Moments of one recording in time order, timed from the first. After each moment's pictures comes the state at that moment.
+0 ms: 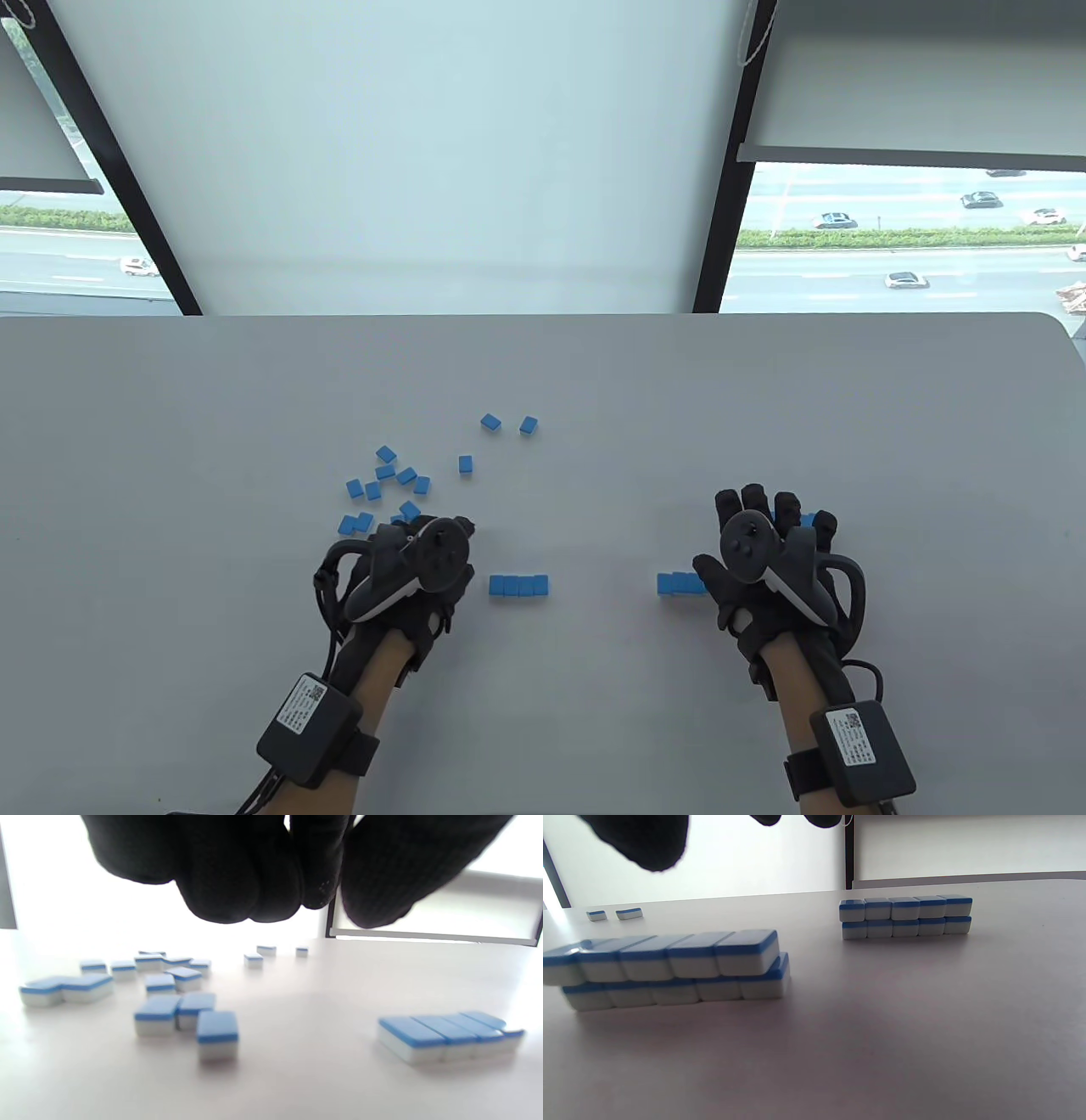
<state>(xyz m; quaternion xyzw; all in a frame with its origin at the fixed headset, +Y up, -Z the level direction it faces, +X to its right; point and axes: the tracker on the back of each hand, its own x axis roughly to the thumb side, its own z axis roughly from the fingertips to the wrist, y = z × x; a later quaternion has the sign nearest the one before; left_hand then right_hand) -0.187 -0.707 -0.352 0.02 -0.08 0.02 1.00 0.203 -0.732 -0.351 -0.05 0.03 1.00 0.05</state>
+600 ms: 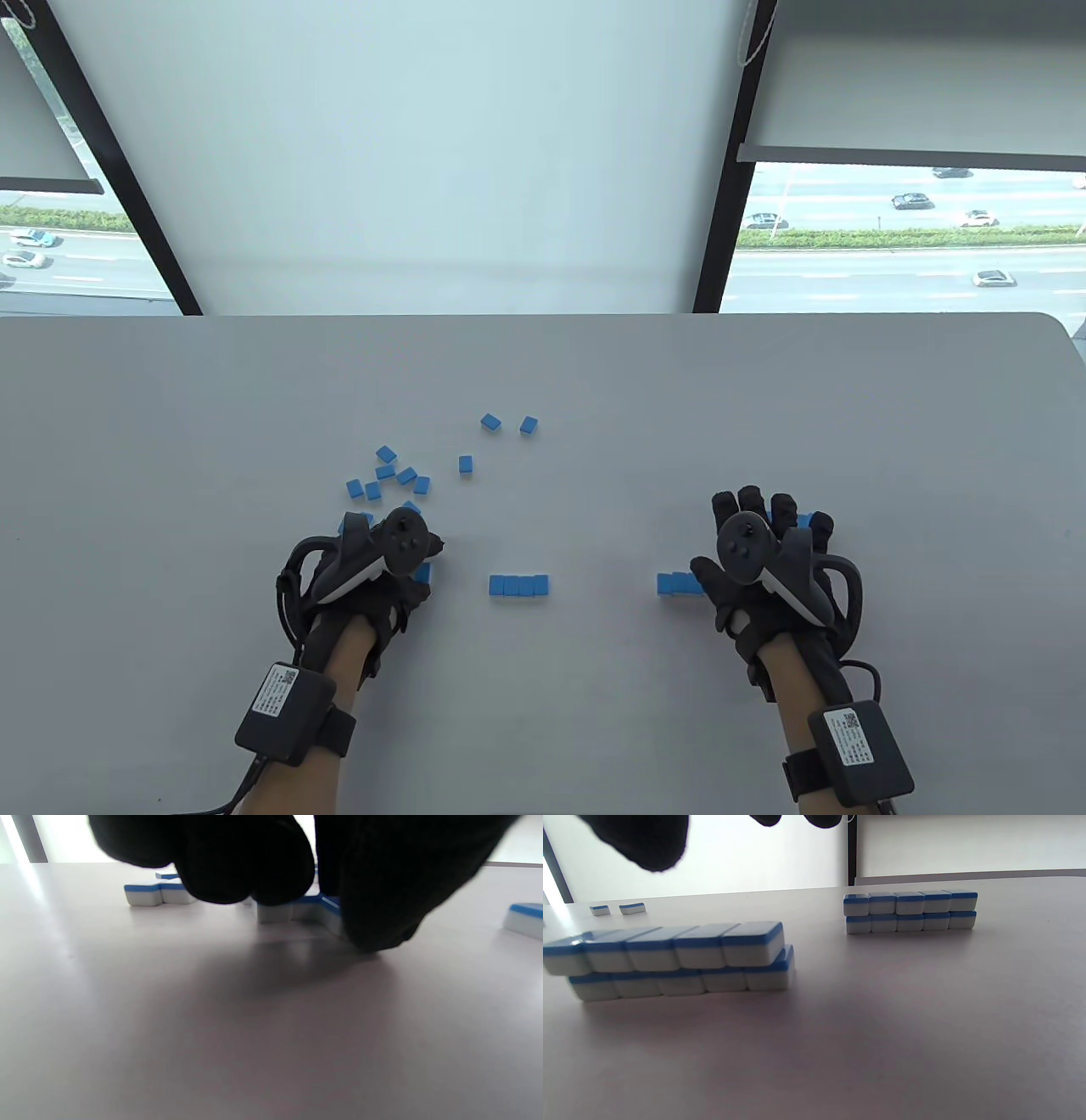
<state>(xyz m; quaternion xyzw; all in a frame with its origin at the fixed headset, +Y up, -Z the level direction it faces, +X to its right) -0.218 -0.752 -0.375 -0.11 -0.06 -0.01 0.99 0.201 -0.733 -0.350 -0.05 0.04 1.00 0.04</state>
